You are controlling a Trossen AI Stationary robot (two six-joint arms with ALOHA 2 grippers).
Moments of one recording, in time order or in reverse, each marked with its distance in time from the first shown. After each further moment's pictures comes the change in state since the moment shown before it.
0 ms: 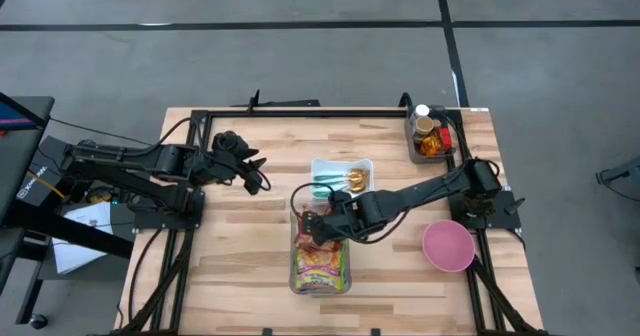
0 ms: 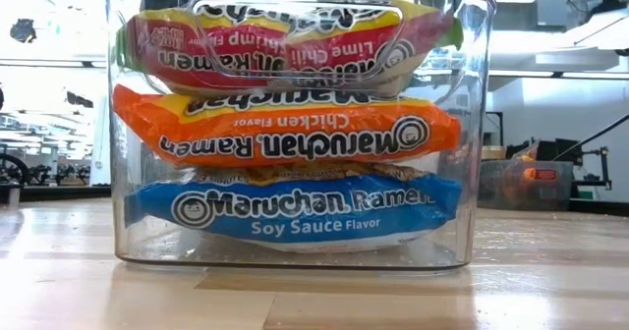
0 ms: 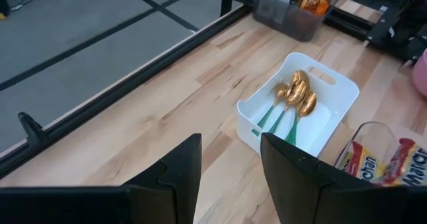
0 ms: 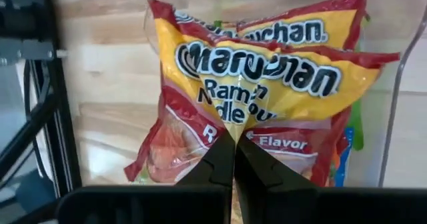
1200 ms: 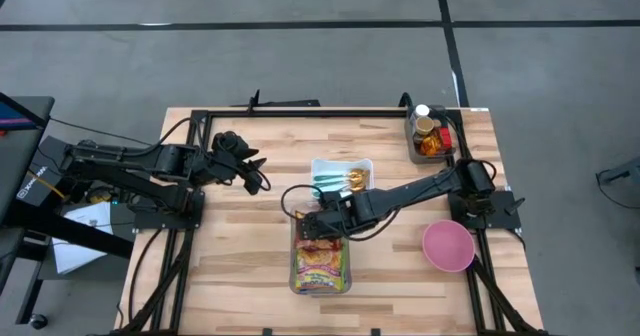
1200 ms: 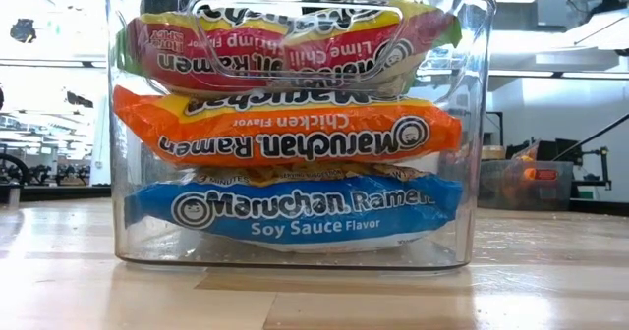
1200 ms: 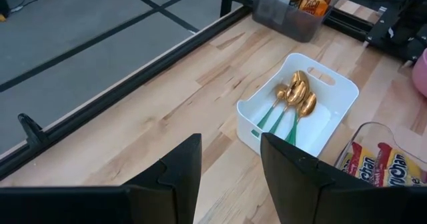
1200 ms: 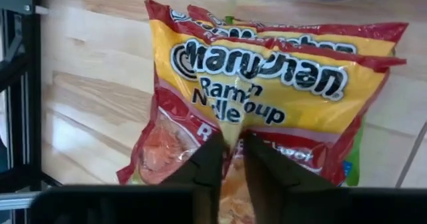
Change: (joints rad) left arm 0.000 0.000 0.000 0.001 0.000 0.003; right arm -0.037 0.044 0.000 0.037 -0.050 -0.241
